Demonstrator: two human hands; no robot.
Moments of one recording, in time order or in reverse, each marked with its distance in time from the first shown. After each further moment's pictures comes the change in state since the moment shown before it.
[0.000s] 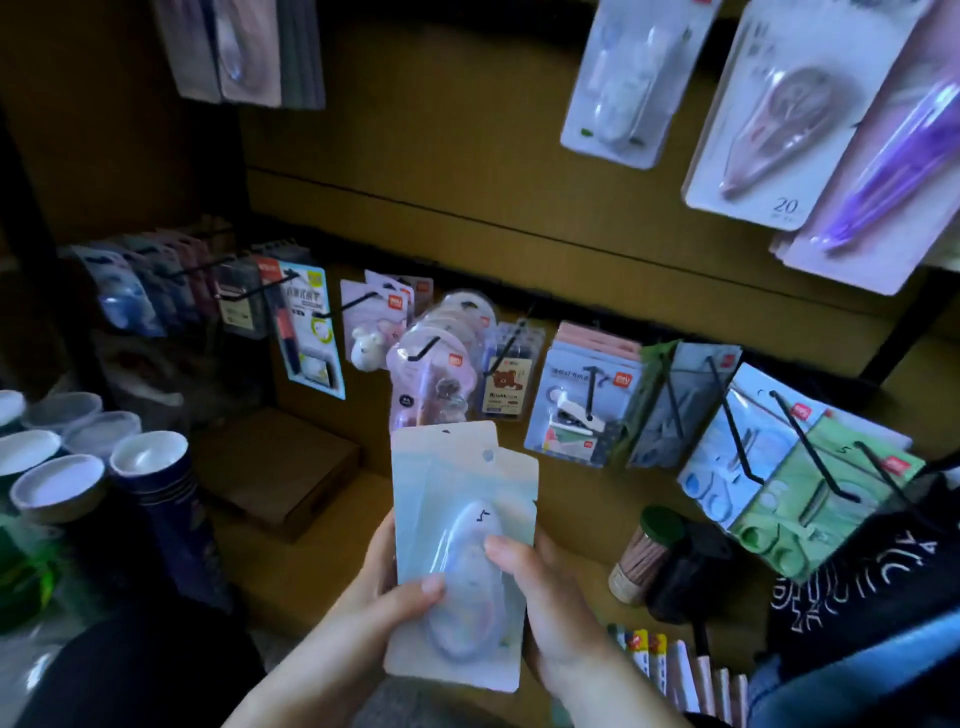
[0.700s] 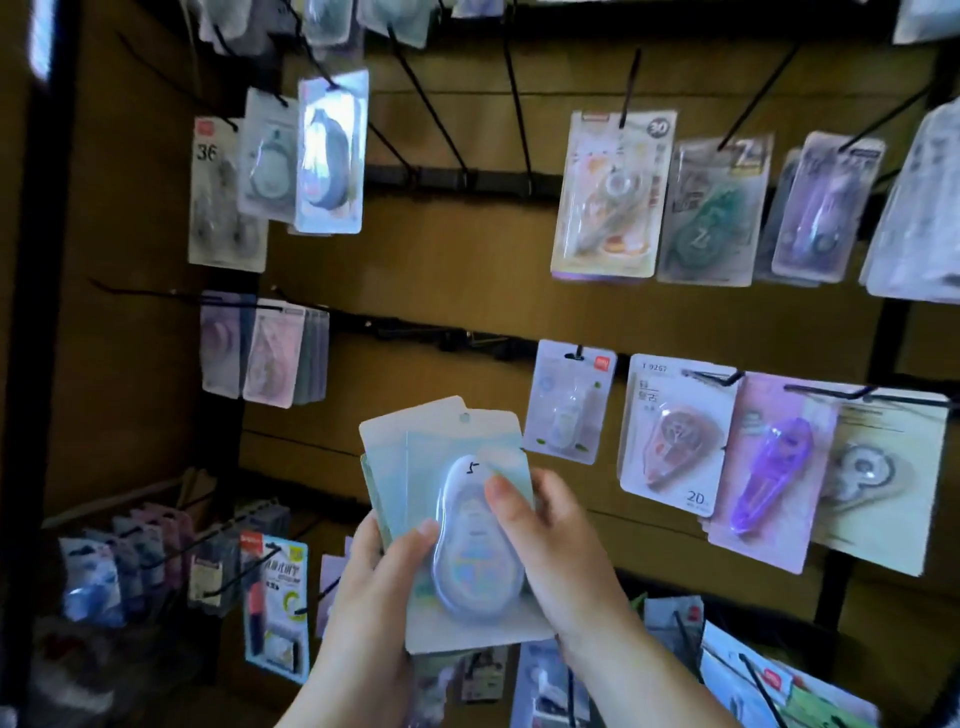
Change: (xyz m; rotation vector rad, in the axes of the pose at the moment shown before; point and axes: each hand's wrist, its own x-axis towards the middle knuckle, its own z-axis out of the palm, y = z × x) left_hand 0.042 0.181 0.079 -0.023 0.196 0.548; right_hand 0.035 -0.208 0.088 -0.396 0.173 -0.502
